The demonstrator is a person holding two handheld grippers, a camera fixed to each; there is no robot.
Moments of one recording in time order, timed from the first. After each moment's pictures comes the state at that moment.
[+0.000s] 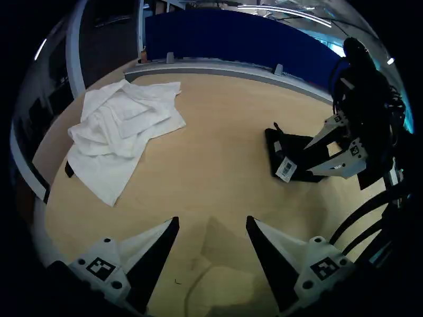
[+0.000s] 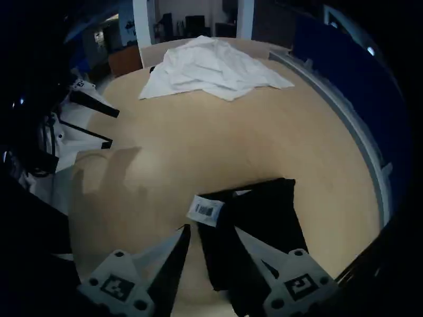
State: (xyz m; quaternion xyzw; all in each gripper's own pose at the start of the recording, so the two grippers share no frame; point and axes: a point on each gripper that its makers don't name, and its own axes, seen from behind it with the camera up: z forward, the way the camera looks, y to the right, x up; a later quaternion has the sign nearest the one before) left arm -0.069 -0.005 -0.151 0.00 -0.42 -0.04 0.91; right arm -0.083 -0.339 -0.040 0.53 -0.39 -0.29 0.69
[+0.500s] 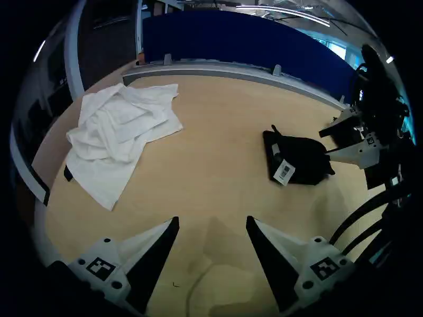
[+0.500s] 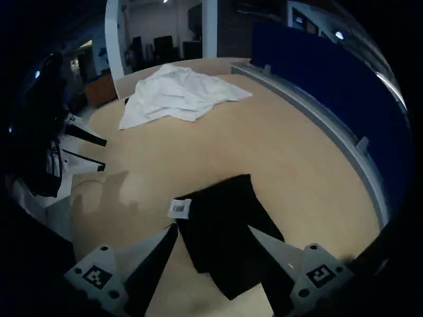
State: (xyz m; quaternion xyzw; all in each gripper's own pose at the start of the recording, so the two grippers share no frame) left arm -0.064 -0.002 -0.146 0.00 -0.42 -0.04 0.91; right arm -0.044 -0.296 -0.014 0.47 -0.37 -0.22 0.77
